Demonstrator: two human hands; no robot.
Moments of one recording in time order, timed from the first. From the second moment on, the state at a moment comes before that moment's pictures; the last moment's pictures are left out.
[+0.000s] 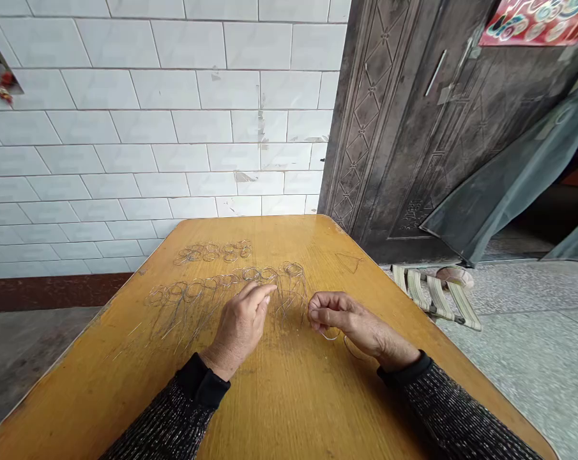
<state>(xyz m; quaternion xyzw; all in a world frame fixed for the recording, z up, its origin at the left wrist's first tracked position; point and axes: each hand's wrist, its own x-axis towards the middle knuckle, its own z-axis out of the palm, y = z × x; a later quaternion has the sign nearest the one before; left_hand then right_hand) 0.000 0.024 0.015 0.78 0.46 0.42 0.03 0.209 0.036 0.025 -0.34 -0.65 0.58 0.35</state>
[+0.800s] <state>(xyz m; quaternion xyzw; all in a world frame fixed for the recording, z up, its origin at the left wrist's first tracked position) -0.011 0.010 0.045 0.85 0.41 0.23 0.23 0.220 0.039 0.028 -0.32 -0.74 0.56 0.18</state>
